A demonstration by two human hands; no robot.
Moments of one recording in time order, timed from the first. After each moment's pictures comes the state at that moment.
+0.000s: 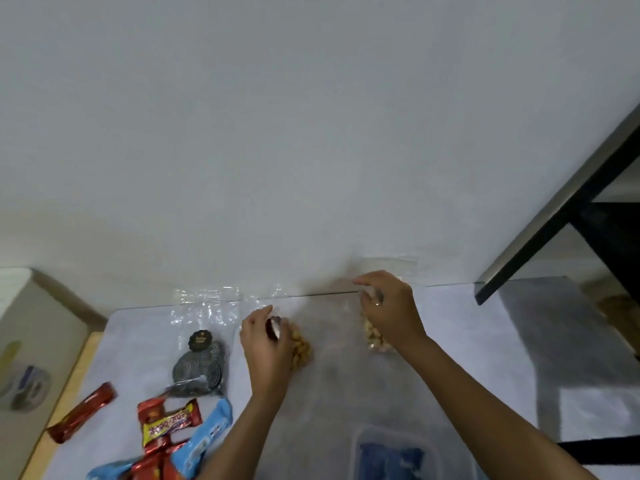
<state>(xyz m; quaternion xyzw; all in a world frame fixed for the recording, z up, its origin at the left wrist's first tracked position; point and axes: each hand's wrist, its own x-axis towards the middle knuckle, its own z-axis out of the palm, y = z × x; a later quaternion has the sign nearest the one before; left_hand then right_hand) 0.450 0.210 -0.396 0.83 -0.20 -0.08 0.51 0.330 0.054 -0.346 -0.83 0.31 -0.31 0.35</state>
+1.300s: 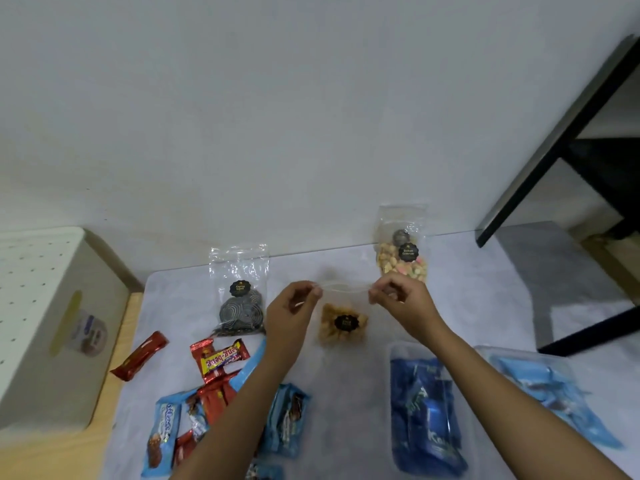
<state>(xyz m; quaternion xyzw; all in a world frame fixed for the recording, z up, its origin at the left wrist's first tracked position) 0.447 0.290 -0.369 0.66 -0.27 -0.26 0.65 0.293 0.158 -0.355 -0.73 0.34 -0.25 0.53</state>
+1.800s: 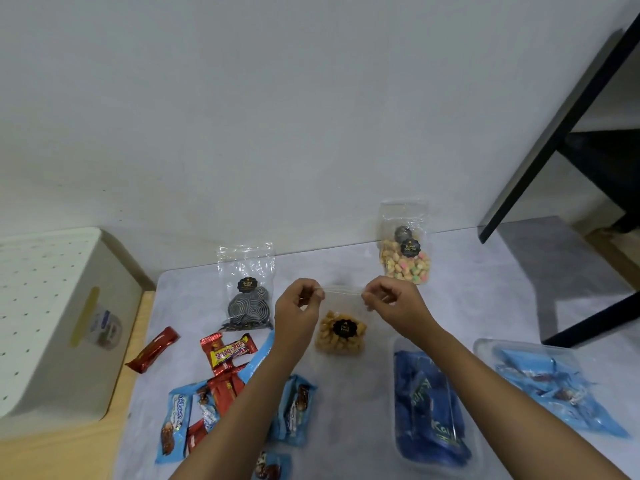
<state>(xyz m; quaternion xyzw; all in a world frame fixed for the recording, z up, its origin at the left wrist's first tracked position) 0.442 0.294 -0.368 0.70 -0.33 -0.22 0.60 0.294 0.174 -0.359 -0.80 0.30 -0.24 0.45</state>
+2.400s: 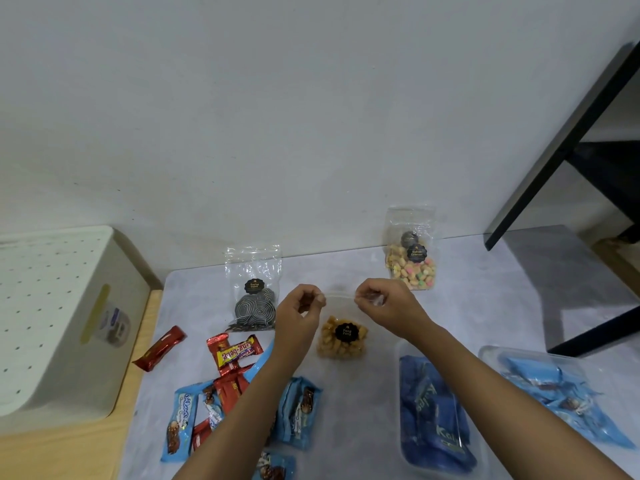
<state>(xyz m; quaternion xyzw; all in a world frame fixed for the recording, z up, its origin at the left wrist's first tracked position) 0.449 0.304 -0.369 0.71 -0.32 -0.23 0.58 0.314 0.173 -0.356 -0.86 0.27 -0.18 0.39</state>
